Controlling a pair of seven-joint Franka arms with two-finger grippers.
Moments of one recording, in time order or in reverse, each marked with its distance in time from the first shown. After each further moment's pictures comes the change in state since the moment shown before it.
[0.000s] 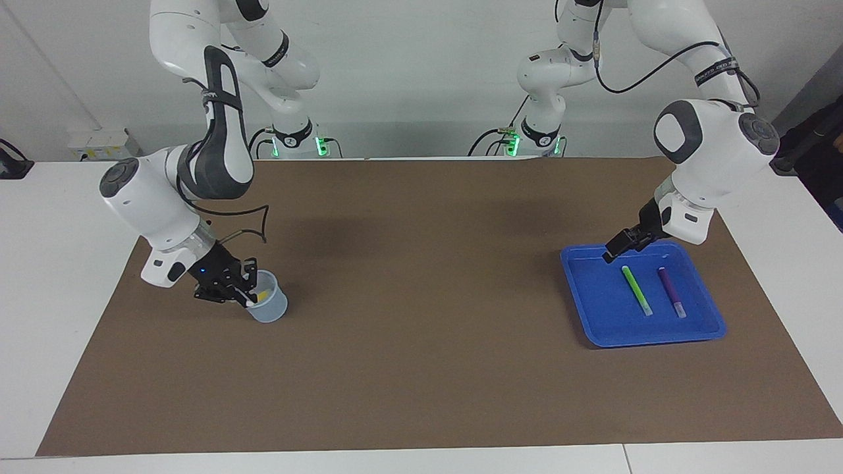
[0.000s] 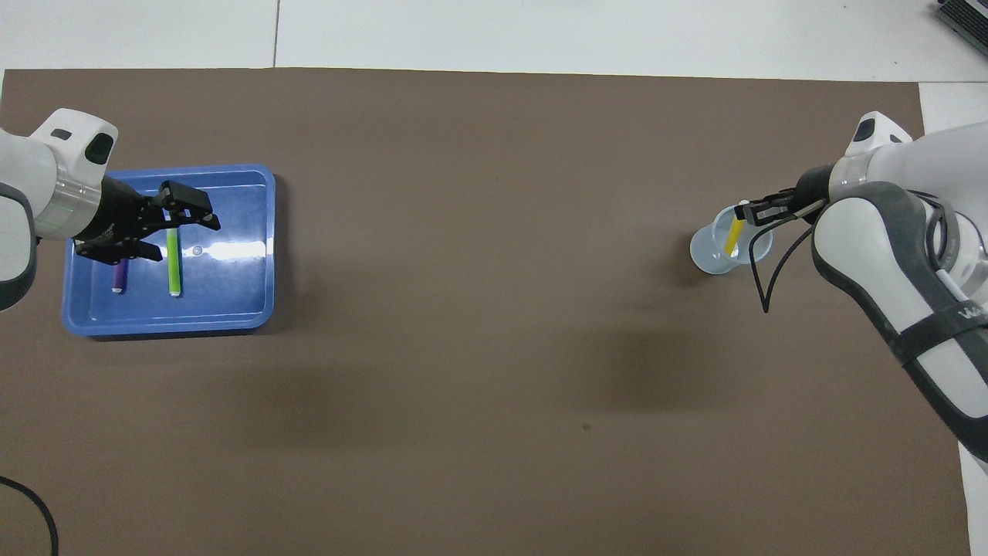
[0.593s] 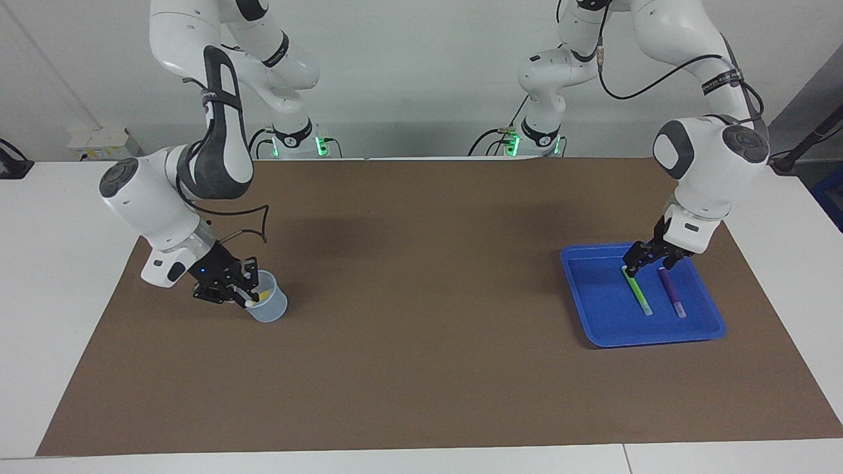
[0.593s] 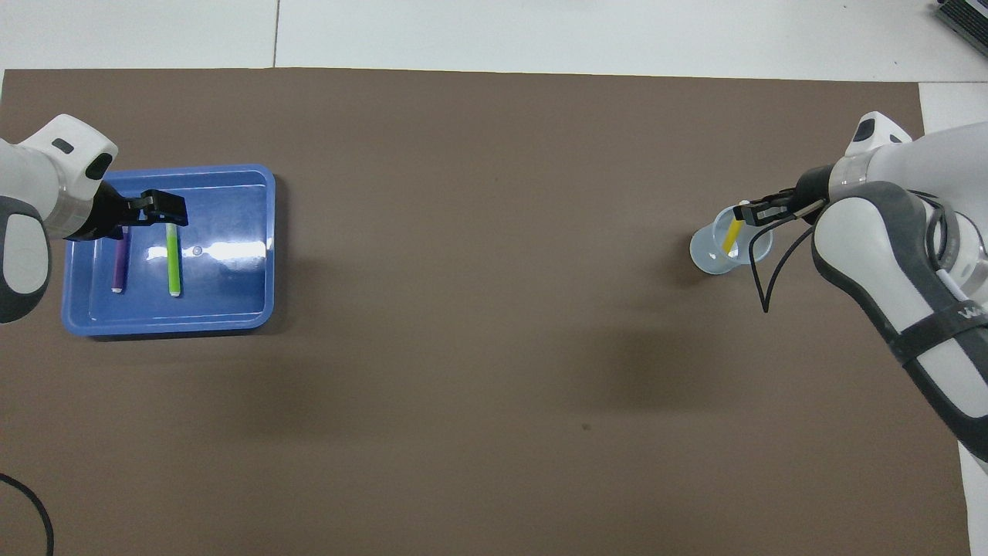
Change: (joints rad) left arm 0.032 0.024 0.008 -0.061 0.194 0.213 0.204; right arm 0.000 0.000 0.000 0.000 0.001 -0.001 0.000
